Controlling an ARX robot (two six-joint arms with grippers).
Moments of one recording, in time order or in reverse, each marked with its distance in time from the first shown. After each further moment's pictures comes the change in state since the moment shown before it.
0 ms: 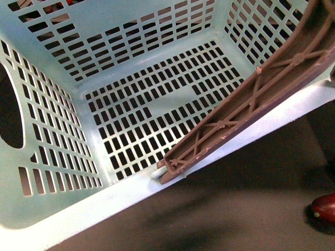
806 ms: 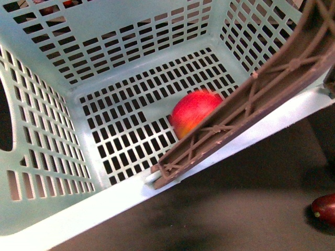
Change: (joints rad) left arm 0.000 0.005 0.000 -0.001 0.000 0.000; right arm 0.113 -0.027 -0.035 0.004 0.138 0.079
